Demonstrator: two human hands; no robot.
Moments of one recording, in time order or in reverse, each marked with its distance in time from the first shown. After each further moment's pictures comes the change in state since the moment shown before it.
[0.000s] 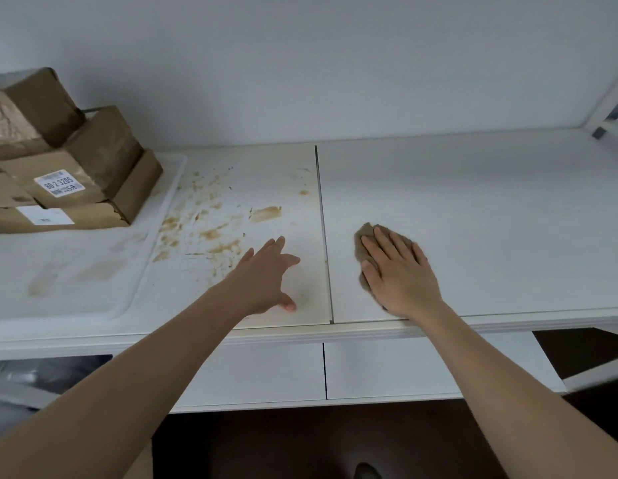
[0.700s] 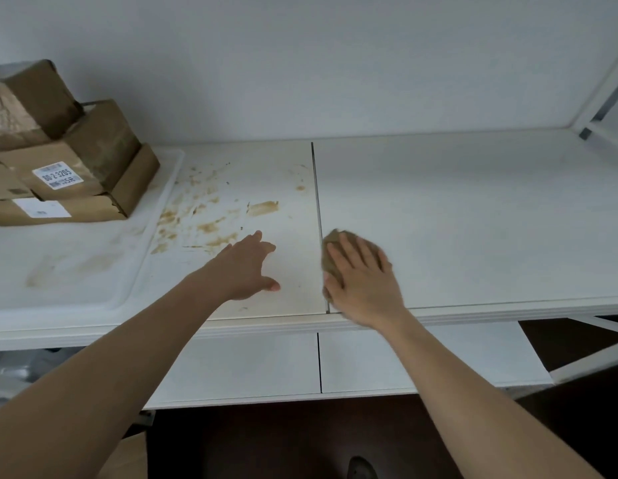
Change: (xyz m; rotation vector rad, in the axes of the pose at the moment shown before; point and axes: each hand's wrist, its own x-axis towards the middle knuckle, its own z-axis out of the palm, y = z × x) left_hand -0.016 -0.012 -0.012 -0.052 -0.013 -0.087; right_hand -0.019 -0.053 0.006 0.027 -0.017 -0.035
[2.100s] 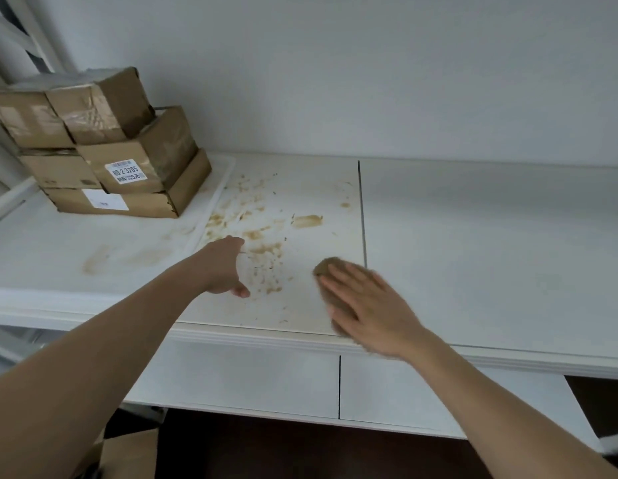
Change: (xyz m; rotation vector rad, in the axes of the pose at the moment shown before) left_hand -0.012 -0.082 -0.027 -0.074 0.016 -0.252; right_hand 0.016 -0.026 0.002 0.017 -0.105 -0.413
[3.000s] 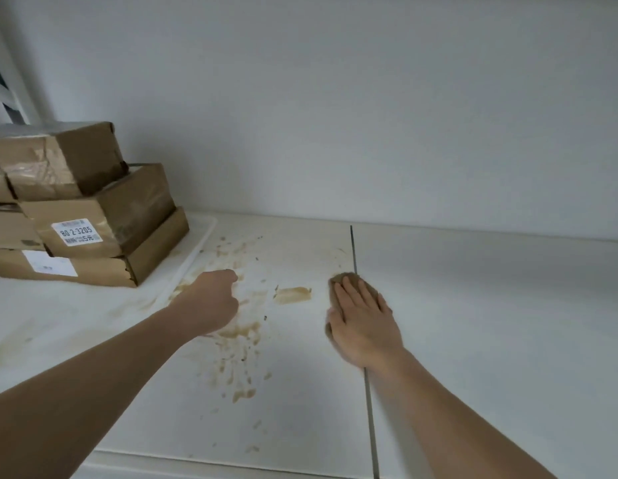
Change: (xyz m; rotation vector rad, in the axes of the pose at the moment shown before) left_hand 0.092 0.010 -0.008 -0.207 0.331 -0.026; right_hand 0.118 0.046 -0.007 0.063 0.088 0.363
